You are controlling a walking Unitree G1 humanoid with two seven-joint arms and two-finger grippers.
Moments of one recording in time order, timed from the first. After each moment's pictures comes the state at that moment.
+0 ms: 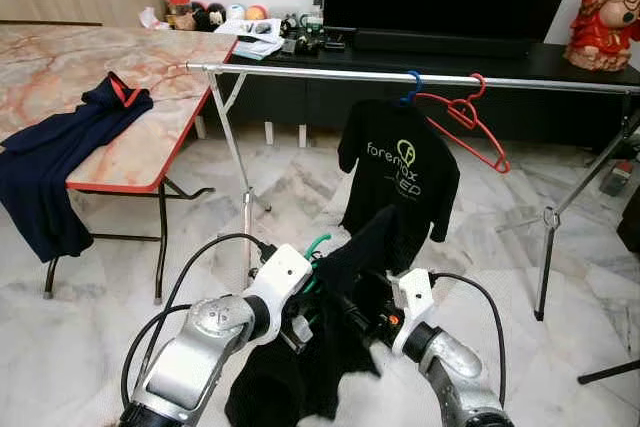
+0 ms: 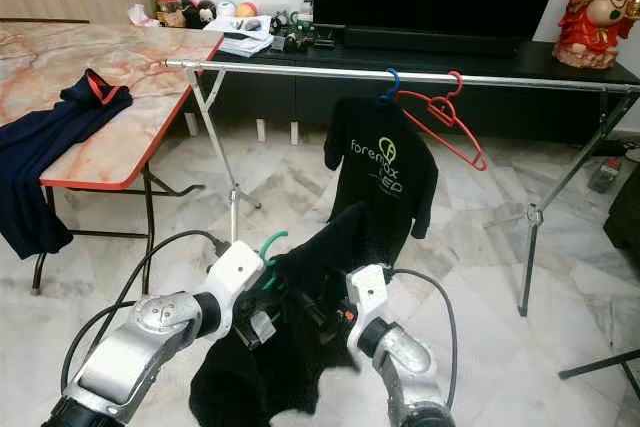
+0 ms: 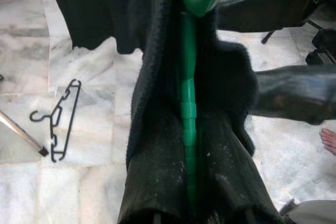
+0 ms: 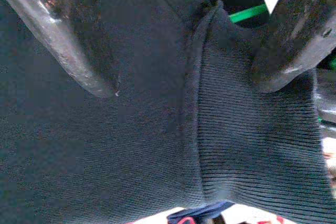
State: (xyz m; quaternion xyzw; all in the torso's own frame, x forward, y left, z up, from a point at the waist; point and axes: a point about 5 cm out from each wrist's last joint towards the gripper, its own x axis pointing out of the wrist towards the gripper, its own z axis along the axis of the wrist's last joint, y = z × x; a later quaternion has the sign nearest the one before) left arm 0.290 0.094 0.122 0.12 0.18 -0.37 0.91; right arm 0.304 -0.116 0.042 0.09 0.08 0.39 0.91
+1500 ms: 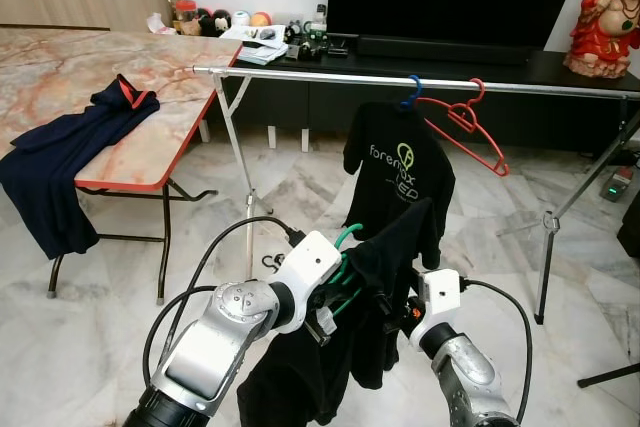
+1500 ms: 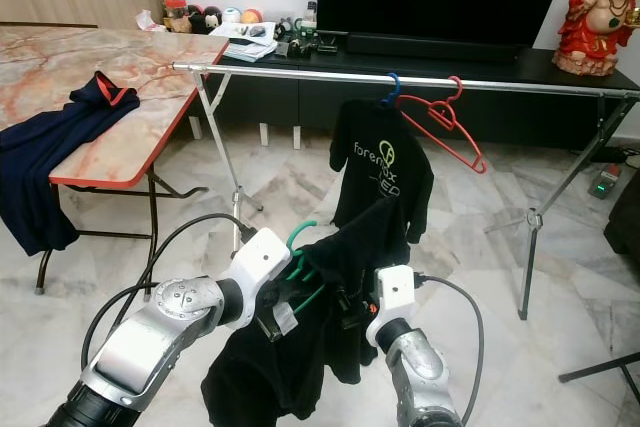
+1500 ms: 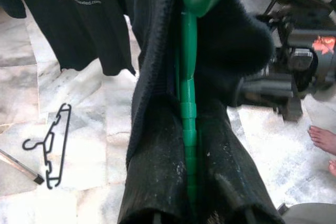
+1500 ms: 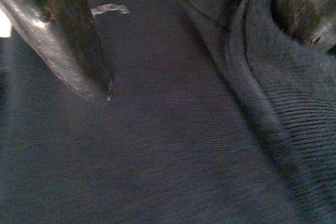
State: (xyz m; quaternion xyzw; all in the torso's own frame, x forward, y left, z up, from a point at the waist) left arm 0.288 0.068 0.146 0.14 0.15 -0.41 0.89; right arm 0.309 -0.134 0.037 0.10 0.08 0.26 0.96
